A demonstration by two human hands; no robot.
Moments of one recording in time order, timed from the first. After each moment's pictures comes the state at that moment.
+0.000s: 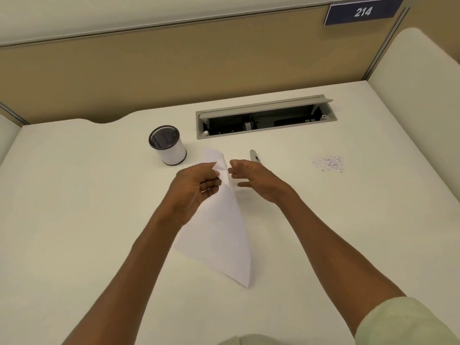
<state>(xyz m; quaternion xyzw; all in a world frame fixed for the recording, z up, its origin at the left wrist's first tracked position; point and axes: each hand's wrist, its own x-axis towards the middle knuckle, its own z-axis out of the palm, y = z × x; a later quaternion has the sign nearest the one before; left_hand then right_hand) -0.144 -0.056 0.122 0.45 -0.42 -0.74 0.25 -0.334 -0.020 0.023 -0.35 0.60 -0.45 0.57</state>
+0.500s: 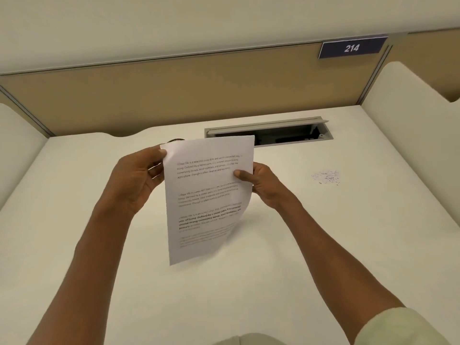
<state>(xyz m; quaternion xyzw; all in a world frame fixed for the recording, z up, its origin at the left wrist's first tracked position) -0.063 -0.083 0.189 0.42 -0.48 -0.68 0.37 -0.317 0.005 0.074 -0.35 0.51 -0.57 0.54</state>
